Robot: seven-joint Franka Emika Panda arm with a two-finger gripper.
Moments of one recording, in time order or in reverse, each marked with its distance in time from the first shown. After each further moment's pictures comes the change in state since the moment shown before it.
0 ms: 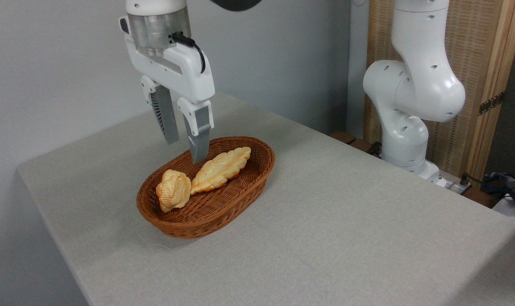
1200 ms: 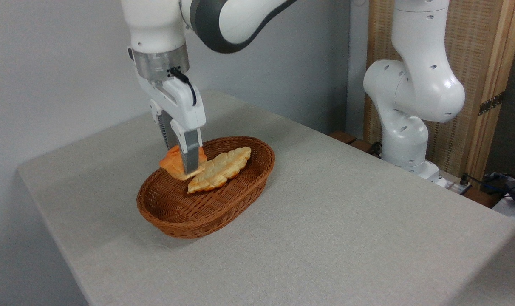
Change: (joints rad) arm -0.021 0.005 -0.060 -0.170 -0.048 0.181 0.039
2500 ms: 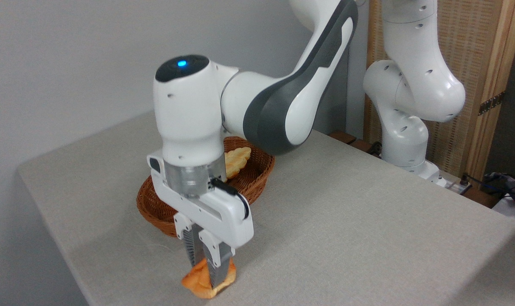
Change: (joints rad) arm 0.024 0.185 0.281 -0.042 0.068 0.310 0.098
